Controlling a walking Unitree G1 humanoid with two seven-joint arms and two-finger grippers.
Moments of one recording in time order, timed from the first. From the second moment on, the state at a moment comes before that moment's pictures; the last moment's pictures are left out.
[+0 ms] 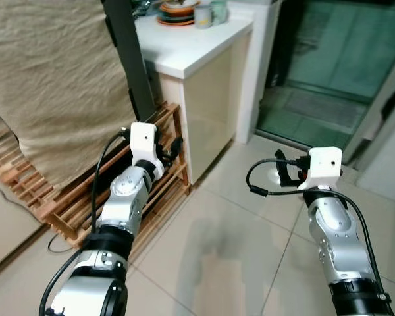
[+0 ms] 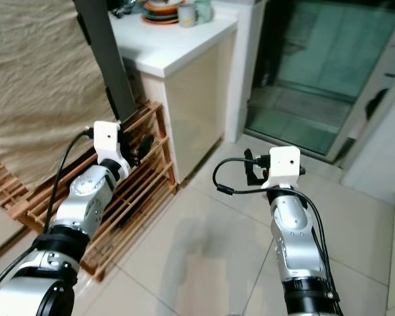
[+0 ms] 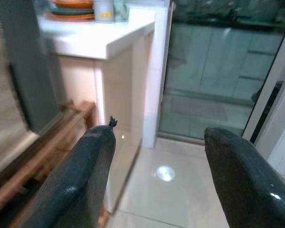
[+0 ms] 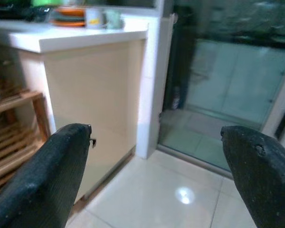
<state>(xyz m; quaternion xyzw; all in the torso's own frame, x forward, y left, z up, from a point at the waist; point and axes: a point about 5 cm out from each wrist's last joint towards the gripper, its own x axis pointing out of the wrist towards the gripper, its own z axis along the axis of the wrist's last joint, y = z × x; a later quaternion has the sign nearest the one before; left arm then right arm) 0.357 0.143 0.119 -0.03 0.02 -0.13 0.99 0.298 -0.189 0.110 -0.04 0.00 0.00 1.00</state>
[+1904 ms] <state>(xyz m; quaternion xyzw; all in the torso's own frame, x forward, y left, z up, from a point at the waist) 0.315 0.156 0.156 -0.05 -0.12 -0.07 0.99 0.304 -0.193 0.121 -0.05 -0.05 -0.02 1.00</state>
